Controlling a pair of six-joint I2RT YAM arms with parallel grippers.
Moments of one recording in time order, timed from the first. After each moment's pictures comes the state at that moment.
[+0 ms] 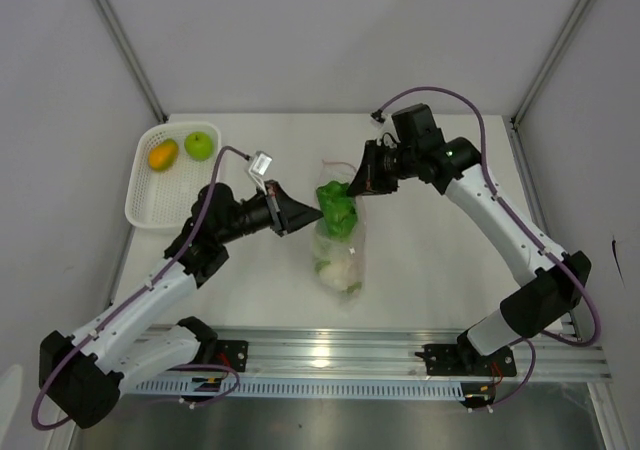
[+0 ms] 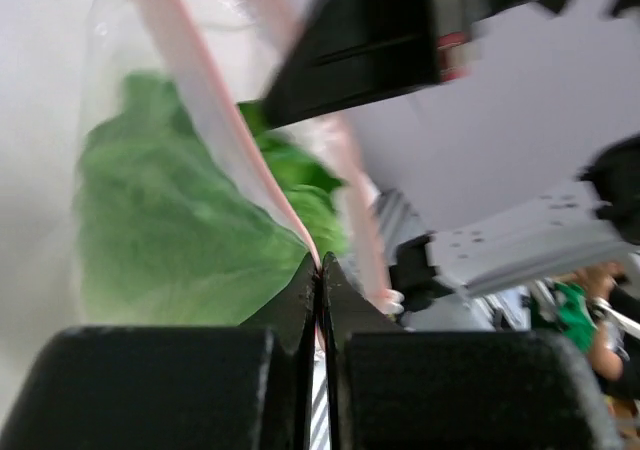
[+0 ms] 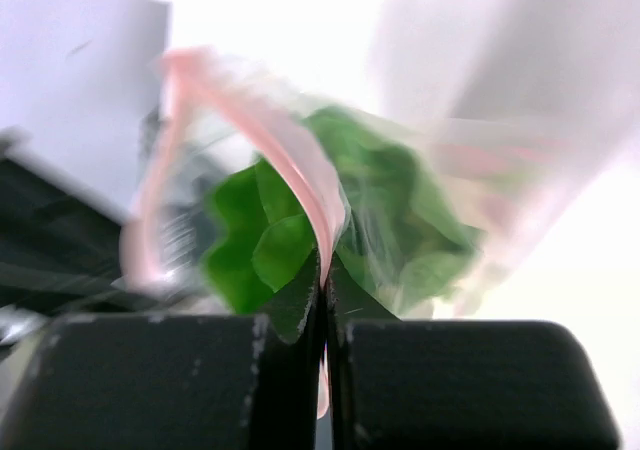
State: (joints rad) left arm -0.57 0.93 0.72 0.12 0.49 -0.74; right arm 0.55 1.54 1.62 -0.82 -0.49 0.56
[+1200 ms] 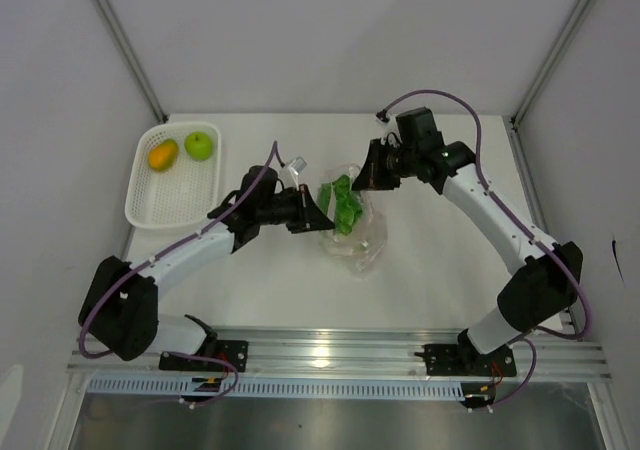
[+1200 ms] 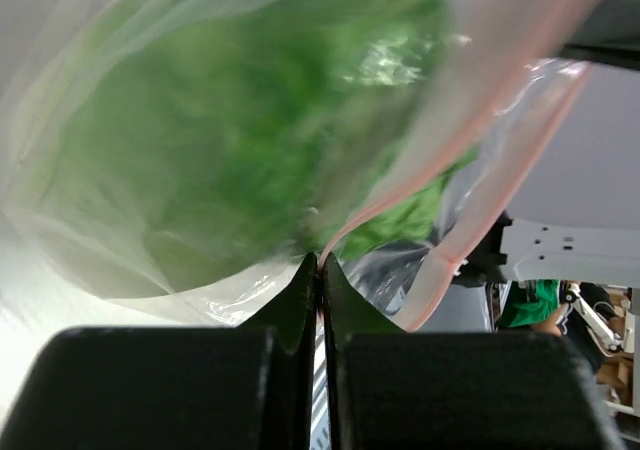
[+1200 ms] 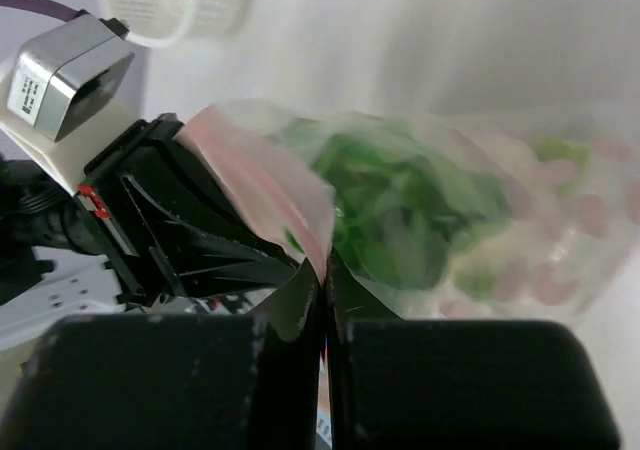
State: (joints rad) left arm -0.55 1.31 0.86 0.01 0.58 -0.75; right arm 0.48 1.52 1.52 -0.66 -0.47 0.51
